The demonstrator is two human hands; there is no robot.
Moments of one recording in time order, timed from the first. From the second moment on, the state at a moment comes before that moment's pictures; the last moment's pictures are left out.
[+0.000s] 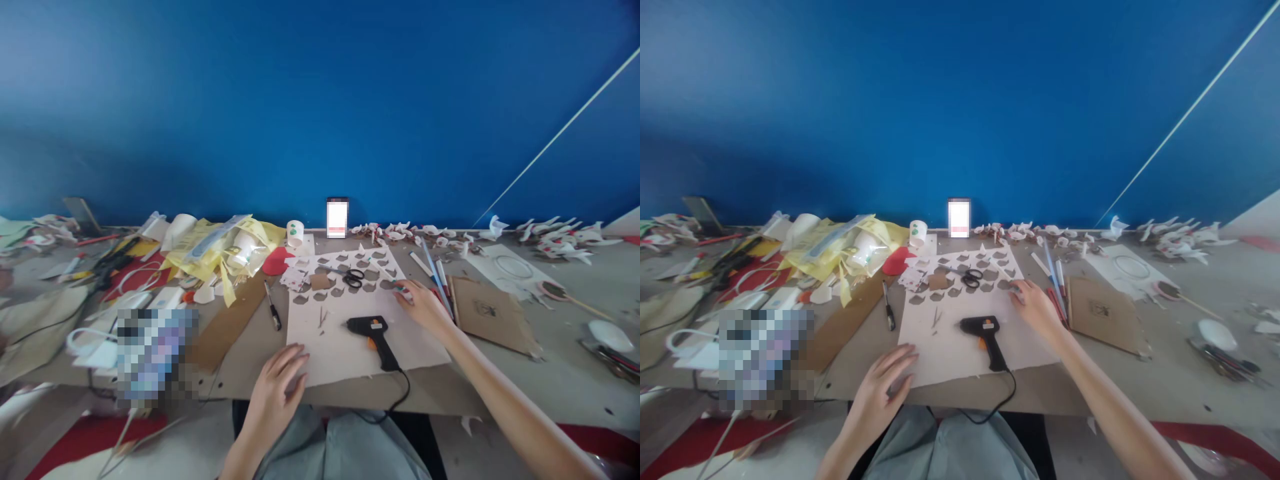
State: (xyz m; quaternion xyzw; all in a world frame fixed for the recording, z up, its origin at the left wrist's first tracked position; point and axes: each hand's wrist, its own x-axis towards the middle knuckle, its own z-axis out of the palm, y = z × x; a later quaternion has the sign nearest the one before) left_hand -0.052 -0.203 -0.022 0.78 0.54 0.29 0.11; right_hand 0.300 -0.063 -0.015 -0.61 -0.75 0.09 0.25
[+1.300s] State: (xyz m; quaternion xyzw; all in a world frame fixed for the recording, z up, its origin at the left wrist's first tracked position) left_hand -0.054 -0.200 -0.033 0.69 0.62 0.38 0.02; right_hand 0.246 -0.137 0.018 -0.66 -0.74 0.12 0.09
